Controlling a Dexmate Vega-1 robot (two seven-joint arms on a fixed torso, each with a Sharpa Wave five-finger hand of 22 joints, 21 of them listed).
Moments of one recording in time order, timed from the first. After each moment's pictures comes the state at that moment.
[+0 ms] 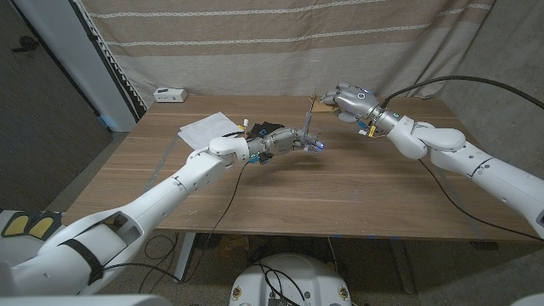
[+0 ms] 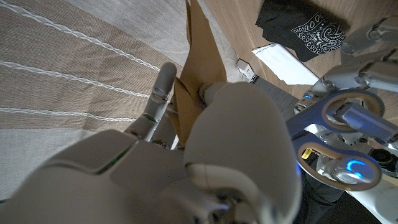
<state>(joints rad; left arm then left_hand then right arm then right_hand) 0.58 0.50 0.70 -1.41 -0.59 0.03 -0.57 0.80 -0.24 0.77 -0.11 0.19 1.21 0.06 0.80 0.48 0.65 -0.02 0.47 0.60 0.69 -0.06 0.34 0.51 0.11 -0.04 0.87 0.69 -0.54 -0.89 -0.69 -1.47 -0.91 0.43 -0.52 1.34 0.14 0.63 0.11 0.19 0.82 -0.15 0.22 0.38 0.61 -0.20 0.50 0.61 0.89 -0.12 0.60 0.39 0.32 -0.04 1.52 0.20</state>
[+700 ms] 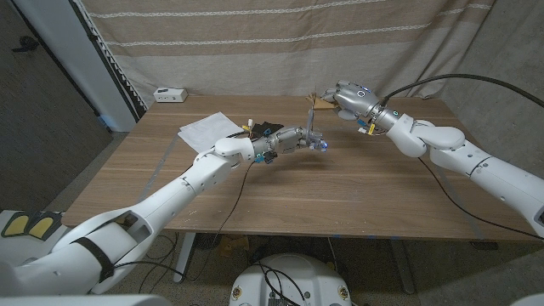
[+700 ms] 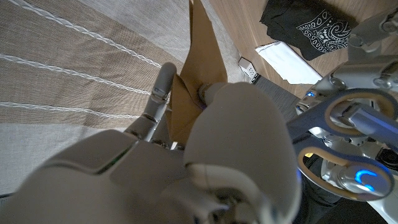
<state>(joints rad) 0.58 0.45 0.71 -1.37 -0.59 -0.03 -0.59 0.83 -0.27 0.77 -0.11 0.20 1.25 0.09 0.79 0.49 0.68 0.01 0.55 0.66 0.80 -0.09 0.34 0.54 0.10 -0.04 0.92 0.63 -0.53 -0.89 -0.71 -1.46 -0.92 0.44 -0.51 1.34 0.14 0.63 0.11 0.19 0.82 -0.15 0.22 0.38 0.61 -0.20 0.50 0.61 0.89 -0.12 0.59 0.39 0.32 -0.04 1.52 0.20</state>
